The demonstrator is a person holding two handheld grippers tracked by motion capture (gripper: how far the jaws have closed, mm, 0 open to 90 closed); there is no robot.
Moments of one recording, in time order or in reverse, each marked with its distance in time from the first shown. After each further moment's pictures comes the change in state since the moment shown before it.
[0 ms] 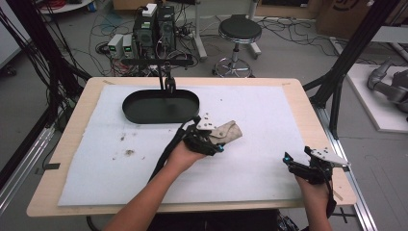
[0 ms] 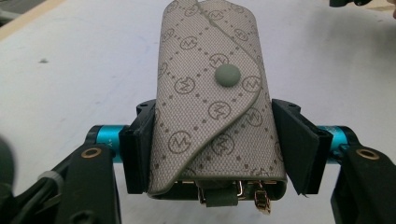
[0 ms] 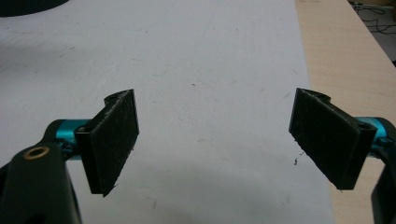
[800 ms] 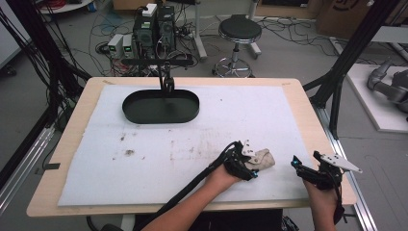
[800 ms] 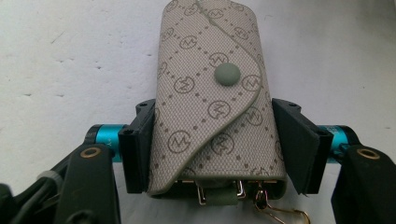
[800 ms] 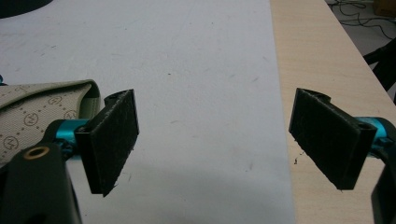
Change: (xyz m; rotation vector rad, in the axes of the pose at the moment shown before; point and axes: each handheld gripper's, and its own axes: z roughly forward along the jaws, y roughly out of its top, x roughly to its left) left arm -0.089 0.000 0.112 0.084 -0.140 0.051; right arm -0.015 -0.011 -0.018 -0.005 -0.047 0.046
